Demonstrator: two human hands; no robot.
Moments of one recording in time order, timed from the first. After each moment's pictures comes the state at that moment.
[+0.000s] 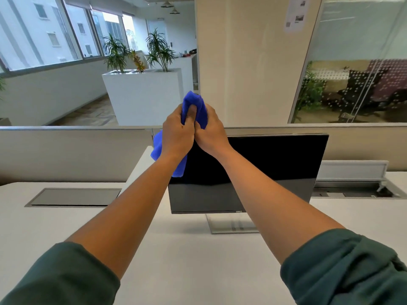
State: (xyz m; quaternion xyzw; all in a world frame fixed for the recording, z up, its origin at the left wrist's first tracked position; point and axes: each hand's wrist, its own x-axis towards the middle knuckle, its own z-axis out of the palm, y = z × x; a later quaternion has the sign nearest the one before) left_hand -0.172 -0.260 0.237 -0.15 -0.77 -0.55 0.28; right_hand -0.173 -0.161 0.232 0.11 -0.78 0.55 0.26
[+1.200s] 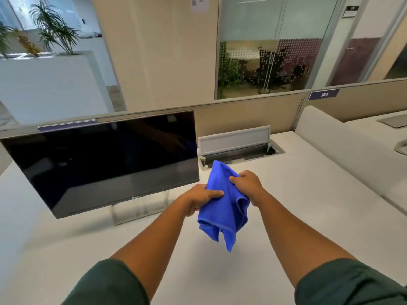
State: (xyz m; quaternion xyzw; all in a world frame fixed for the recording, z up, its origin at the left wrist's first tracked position) left_hand -0.022 0.055 0.062 -0.12 -0.76 -0.48 -0.43; right_hand 0.037 0.226 0.060 -0.36 -0.79 0.49 0.08
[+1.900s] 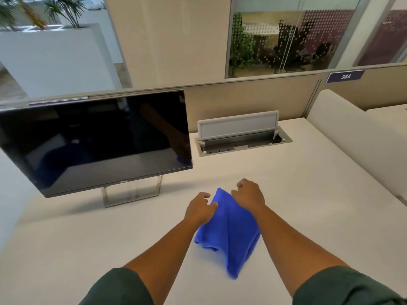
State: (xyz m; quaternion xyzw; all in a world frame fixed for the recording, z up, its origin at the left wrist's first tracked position) left_hand 0.022 0.092 -0.030 -0.06 -0.87 -0.41 -0.28; right_hand 0.060 0.261 -0.011 -0.32 -0.89 0.32 -0.02
